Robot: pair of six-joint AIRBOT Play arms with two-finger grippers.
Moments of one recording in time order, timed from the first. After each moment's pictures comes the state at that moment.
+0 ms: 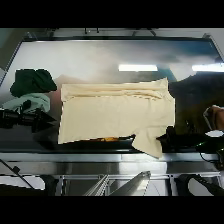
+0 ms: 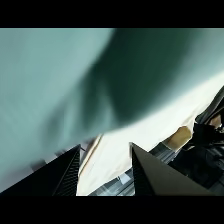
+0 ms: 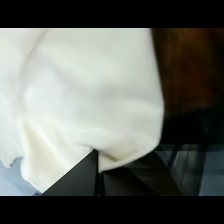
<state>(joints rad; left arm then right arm) 0.60 -1.69 0.96 0.82 -1.44 -1.12 -0.36 -1.13 0.26 -0.62 0.97 1.33</state>
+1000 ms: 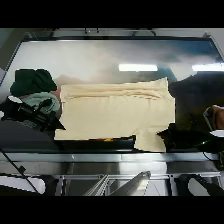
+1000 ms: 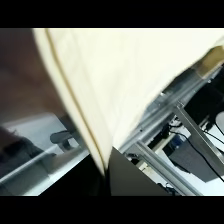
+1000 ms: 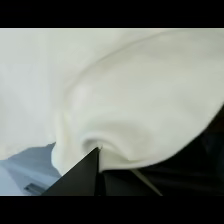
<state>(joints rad) 0.38 -1.69 1.03 0.92 -1.64 -1.13 -0.38 -1.01 0.29 -0.54 1.08 1.19</state>
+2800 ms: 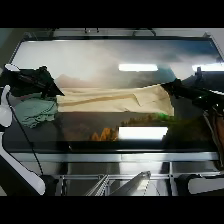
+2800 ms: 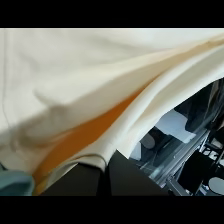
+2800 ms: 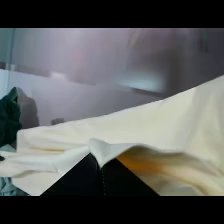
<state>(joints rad) 0.30 -2.14 1.92 0.80 -1.71 -1.33 -0.29 -1.67 1.02 -0.08 0.95 0.64</state>
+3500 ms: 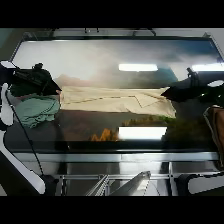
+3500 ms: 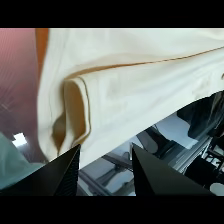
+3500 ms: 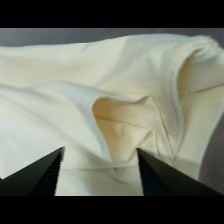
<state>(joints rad) 0.33 -2.17 2.05 0.81 -1.76 -1.38 -0.30 -1.68 1.19 -0.68 1.06 0.88</state>
